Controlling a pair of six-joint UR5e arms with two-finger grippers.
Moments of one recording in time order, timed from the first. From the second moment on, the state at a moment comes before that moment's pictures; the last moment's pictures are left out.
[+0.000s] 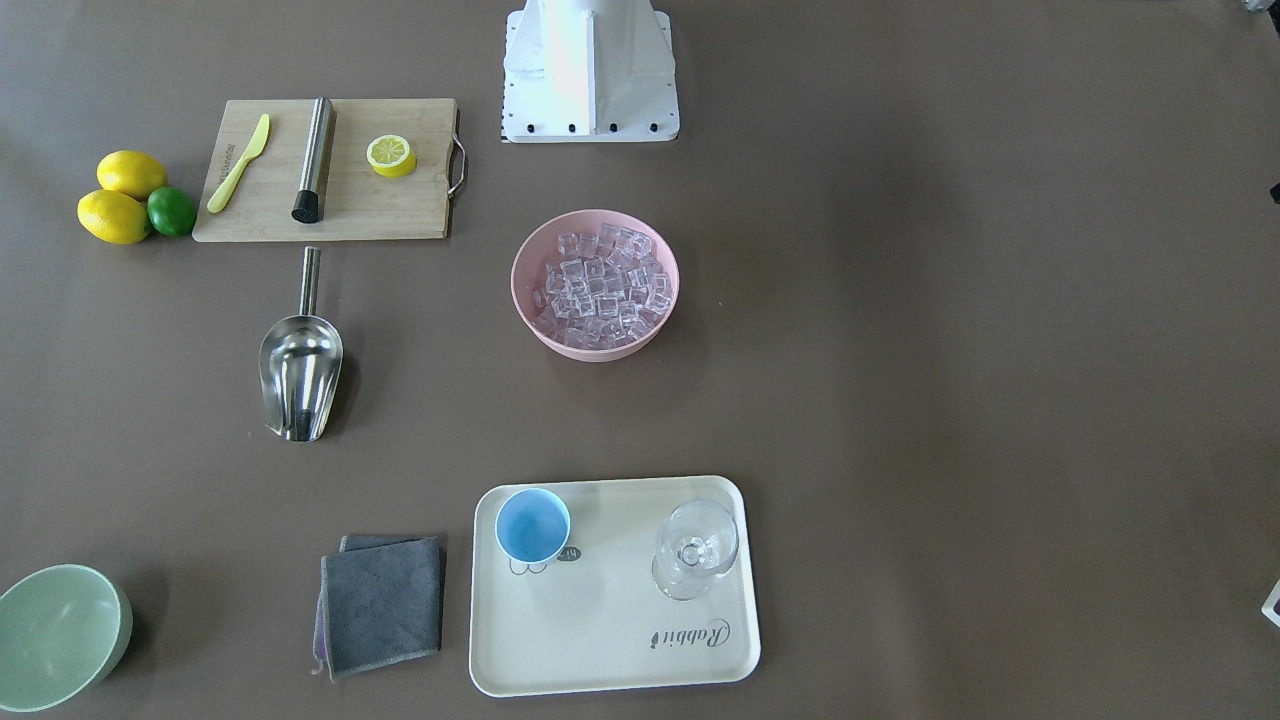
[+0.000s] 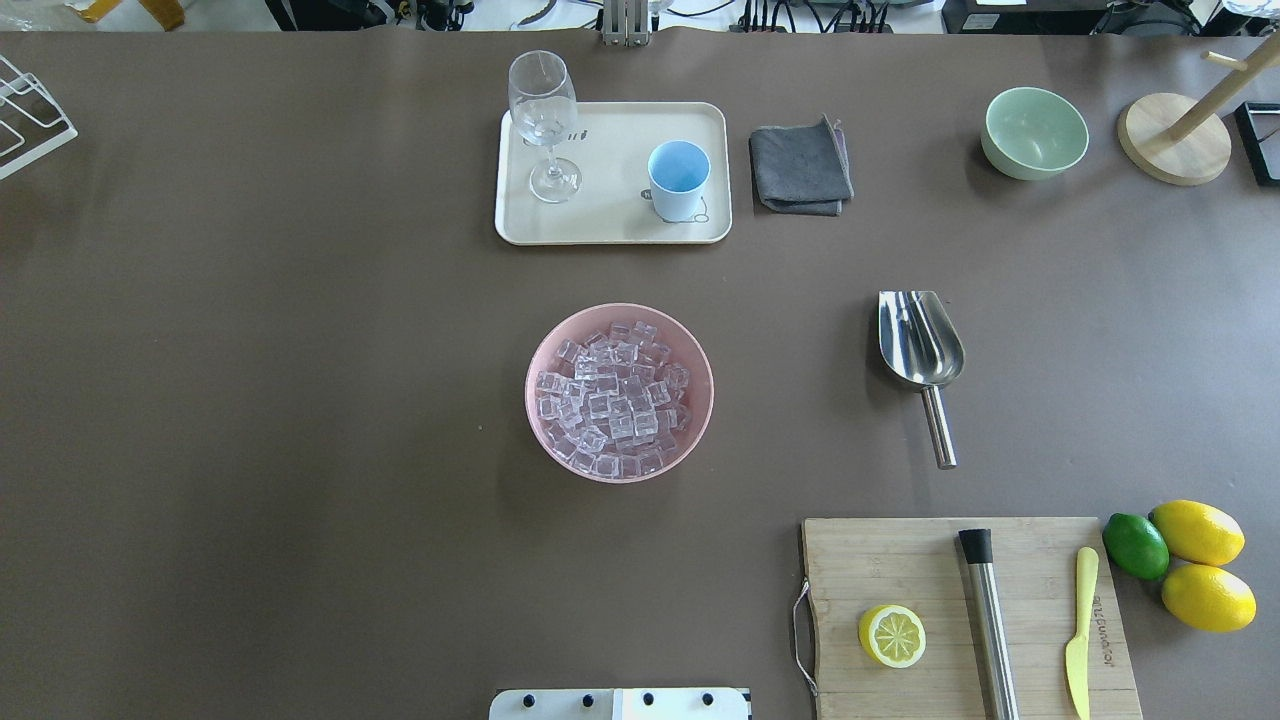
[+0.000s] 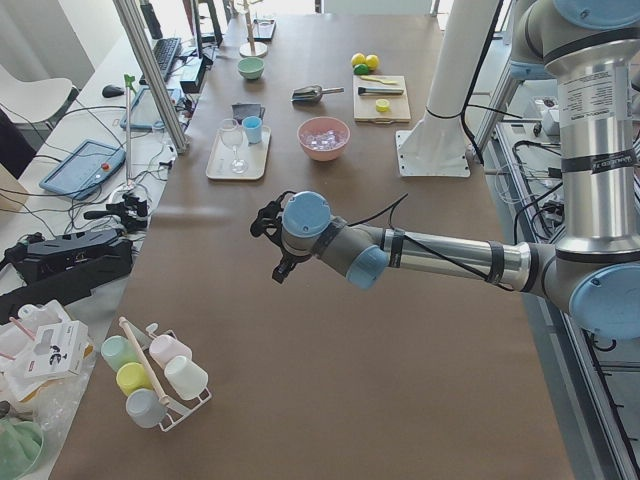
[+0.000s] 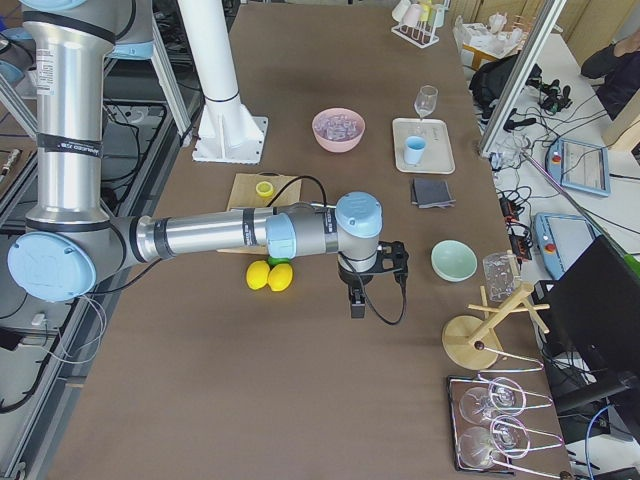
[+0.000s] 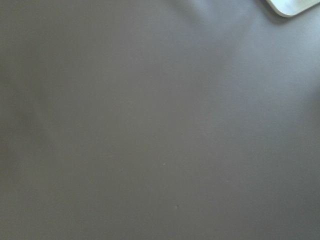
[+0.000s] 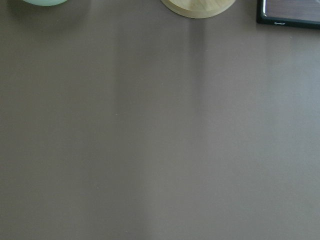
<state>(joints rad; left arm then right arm) -1.43 -1.42 -1.82 -2.07 -2.57 -0.02 1.49 -1.66 1.81 -1.56 2.32 0.10</state>
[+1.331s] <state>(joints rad) -1.12 -1.63 -1.76 -2.28 -2.50 -0.03 0.90 -1.44 2.01 -1.56 2.21 0.81</state>
